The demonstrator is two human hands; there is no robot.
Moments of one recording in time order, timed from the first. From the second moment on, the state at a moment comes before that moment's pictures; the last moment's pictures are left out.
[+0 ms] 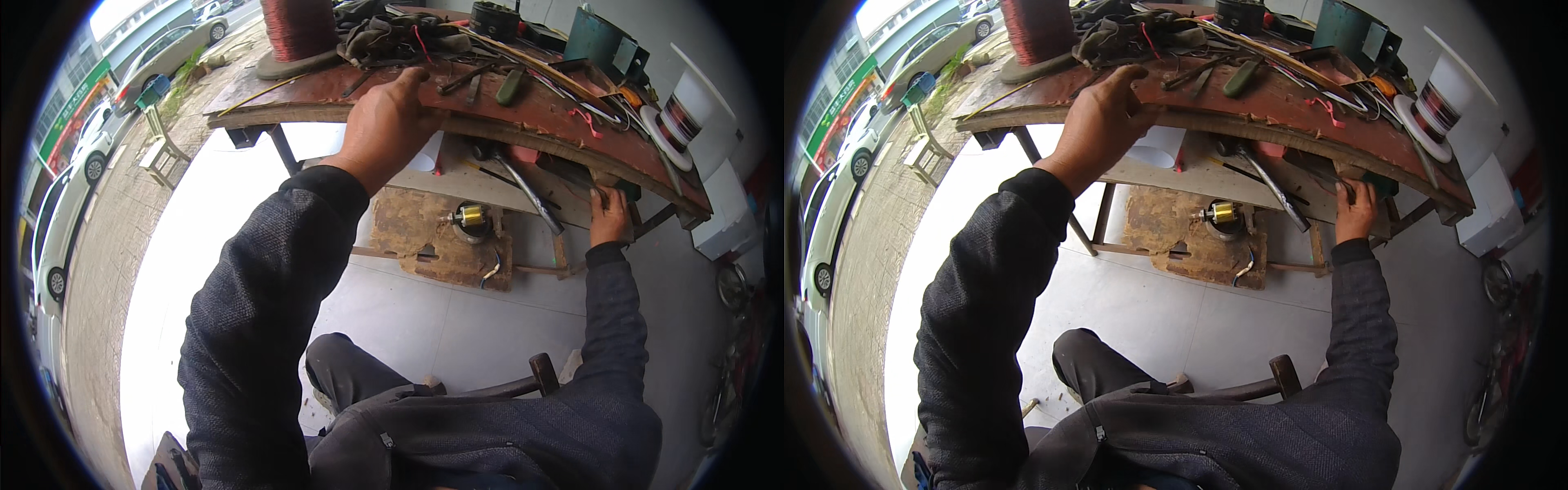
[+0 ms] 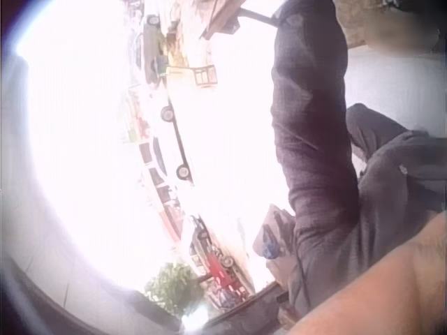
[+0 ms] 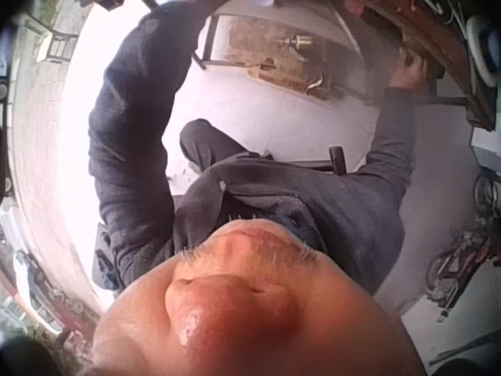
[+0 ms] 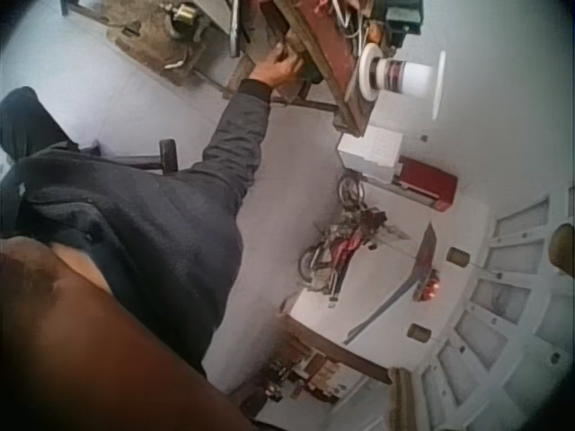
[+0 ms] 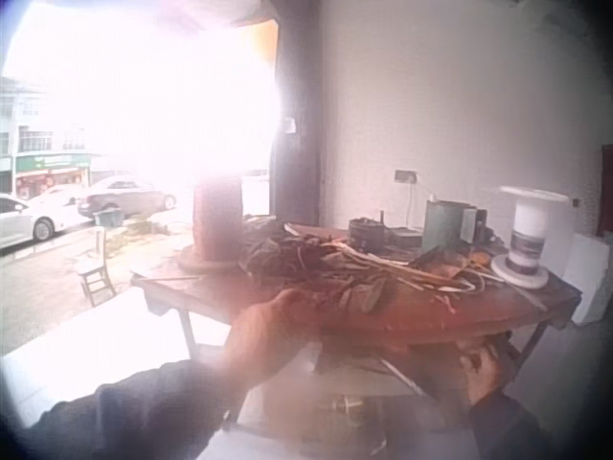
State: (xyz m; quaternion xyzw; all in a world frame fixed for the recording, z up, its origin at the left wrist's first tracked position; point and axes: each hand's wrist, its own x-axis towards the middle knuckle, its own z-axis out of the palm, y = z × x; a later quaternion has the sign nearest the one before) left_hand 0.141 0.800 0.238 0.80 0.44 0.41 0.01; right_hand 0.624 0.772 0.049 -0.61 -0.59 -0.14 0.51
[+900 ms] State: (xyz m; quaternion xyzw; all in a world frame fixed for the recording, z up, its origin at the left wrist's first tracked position) left_hand 0.006 0.218 0.104 0.34 0.56 0.74 0.17; right_hand 0.055 0.422 0.131 0.25 -0.86 0.43 0.11
